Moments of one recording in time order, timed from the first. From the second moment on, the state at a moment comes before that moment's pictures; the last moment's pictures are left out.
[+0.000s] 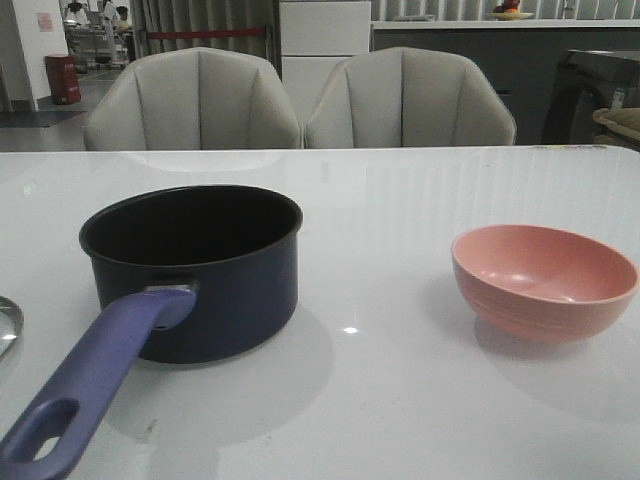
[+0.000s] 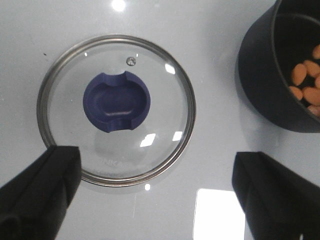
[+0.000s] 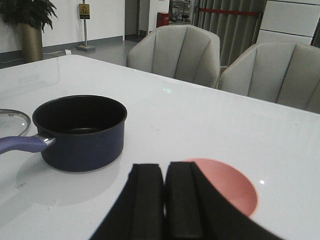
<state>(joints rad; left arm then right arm) -0.04 1.14 -0.86 -0.10 0.89 -0.10 0.29 -0.01 -0.16 0.54 0.33 -0.55</state>
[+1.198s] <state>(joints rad) 0.01 1.75 -1.15 -0.06 0.99 -0.10 0.29 -0.01 -0.16 0.54 0.33 -0.55</state>
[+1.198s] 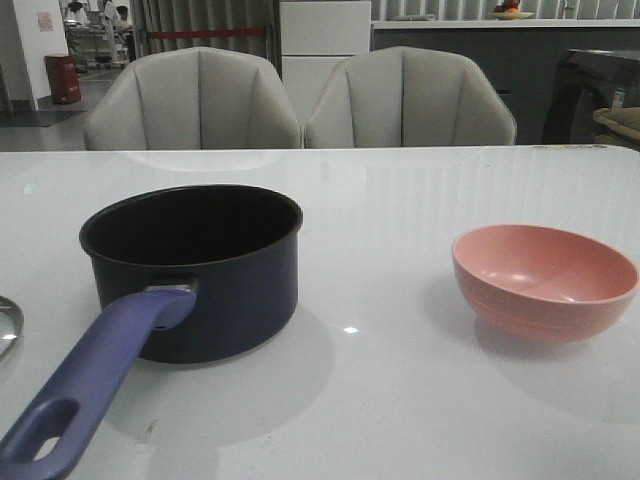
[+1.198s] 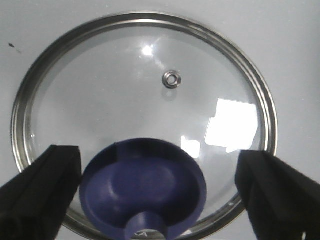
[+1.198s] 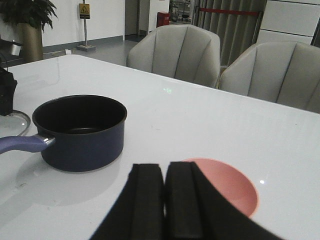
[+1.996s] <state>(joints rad) 0.06 1.77 -1.15 -0.09 0.98 -0.07 0.29 -0.01 -0.16 0.54 0.33 -0.55</state>
